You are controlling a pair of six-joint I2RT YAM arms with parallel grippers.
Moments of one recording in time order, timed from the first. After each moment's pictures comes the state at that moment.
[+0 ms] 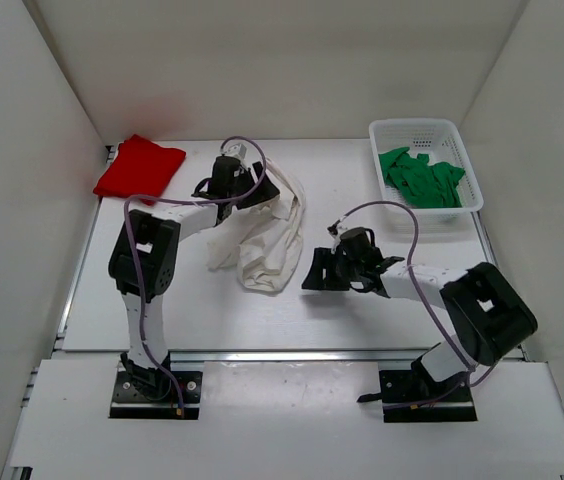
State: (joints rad) left arm -0.37 1.99 1.31 0.17 0.17 -0.60; right arm 0.56 1.47 0.63 0.04 -0.34 0.55
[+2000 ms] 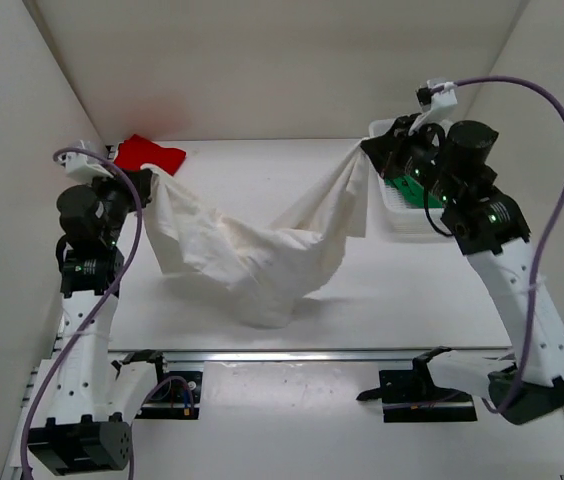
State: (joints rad) left arm 0.08 0.89 1.04 -0.13 0.16 -0.49; right arm 0.43 1.19 1.58 -0.48 -0.13 0.20
